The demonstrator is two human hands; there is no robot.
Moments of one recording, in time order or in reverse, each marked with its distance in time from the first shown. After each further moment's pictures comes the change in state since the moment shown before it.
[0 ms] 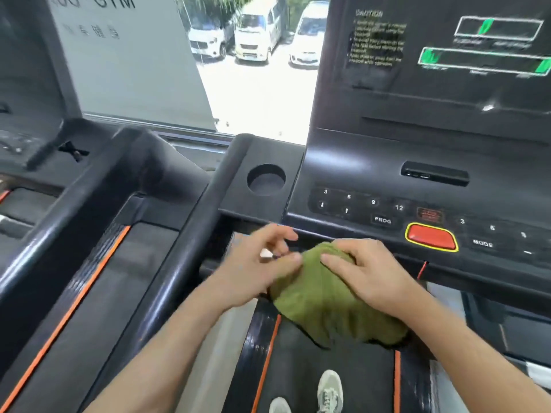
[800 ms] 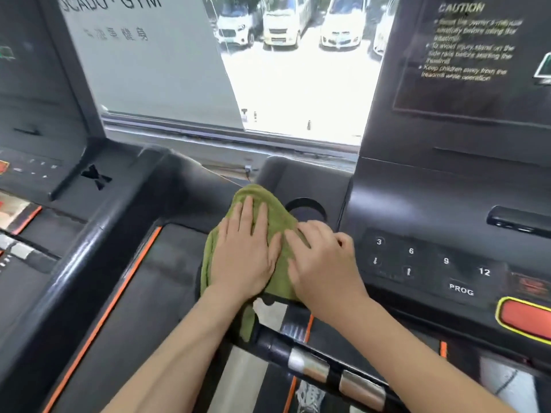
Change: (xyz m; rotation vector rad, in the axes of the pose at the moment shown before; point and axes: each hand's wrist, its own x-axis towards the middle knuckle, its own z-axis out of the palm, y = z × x) left_hand 0.104 -0.064 -0.085 1.240 0.300 -0.141; right_hand 0.145 -0.013 0.086 -0.569 0.287 -0.173
